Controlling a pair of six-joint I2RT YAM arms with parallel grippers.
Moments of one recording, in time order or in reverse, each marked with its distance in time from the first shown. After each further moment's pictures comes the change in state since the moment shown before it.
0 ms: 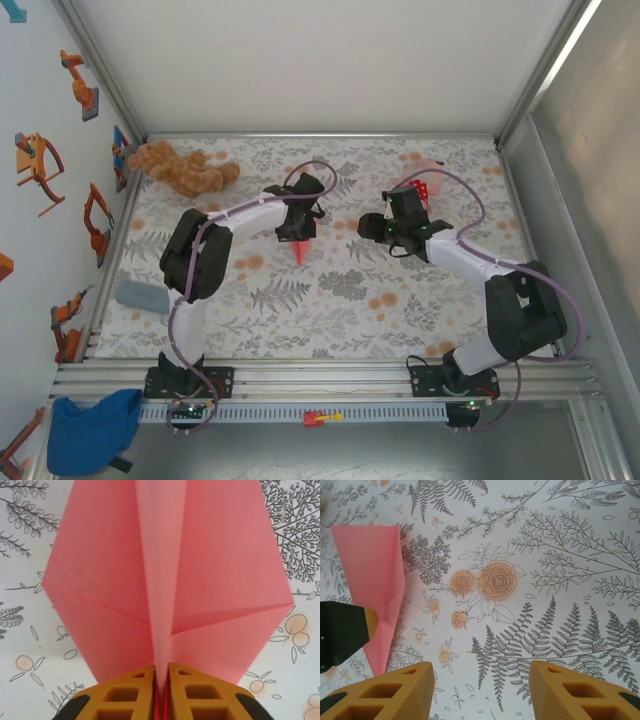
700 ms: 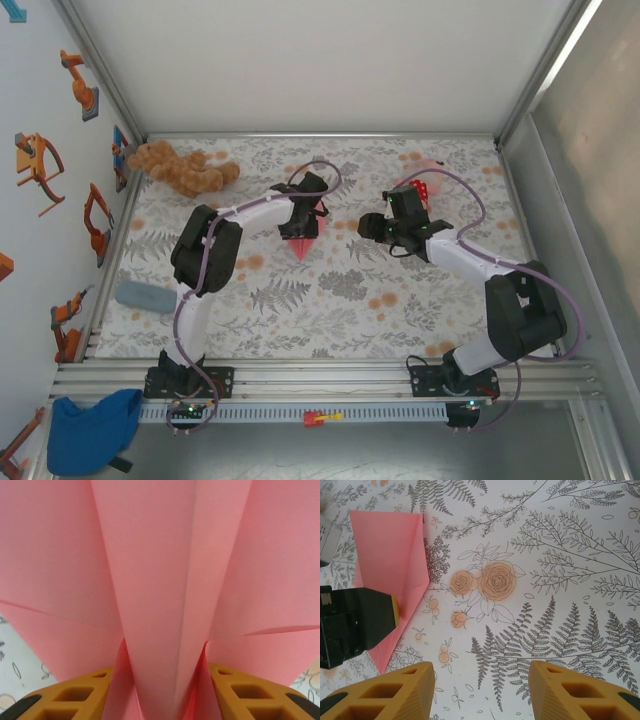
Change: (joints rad) left arm 0.011 0.088 0.082 -0.013 -0.024 0.006; right arm -0.002 0.002 0.000 0.000 -0.004 0.000
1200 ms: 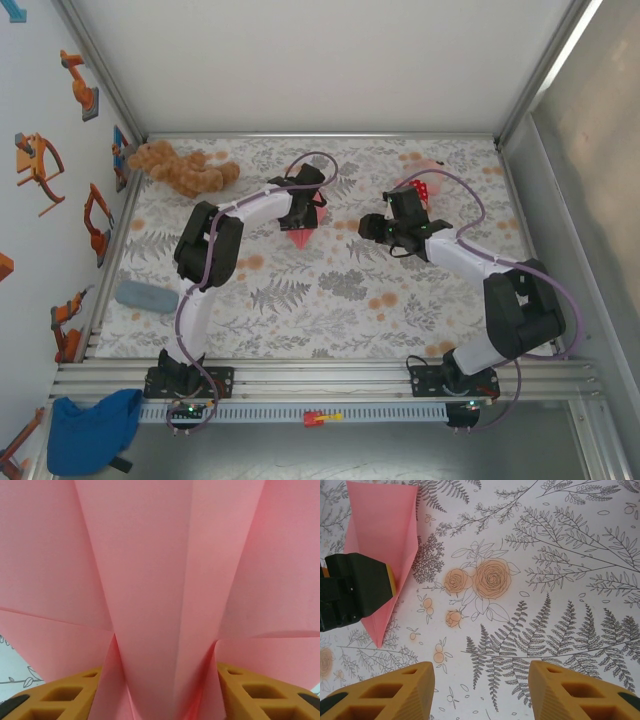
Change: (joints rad) left arm 0.034 0.048 0.076 0.024 0.002 0.012; right arm -0.005 0.010 0.000 -0.005 0.005 0.000
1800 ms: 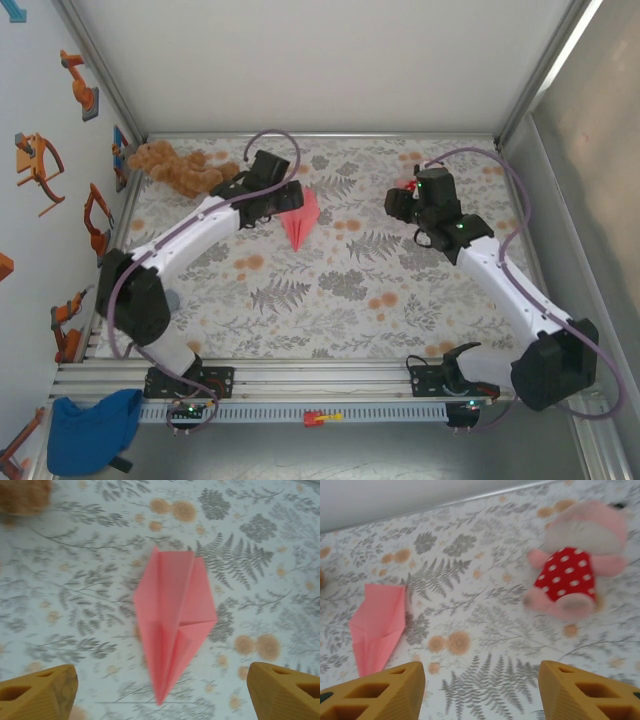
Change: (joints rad) left arm 0.019 -0.628 -0.363 0.118 -0.128 -0.013; right arm -0.032 -0.311 0.142 -0.243 0.299 -0.127
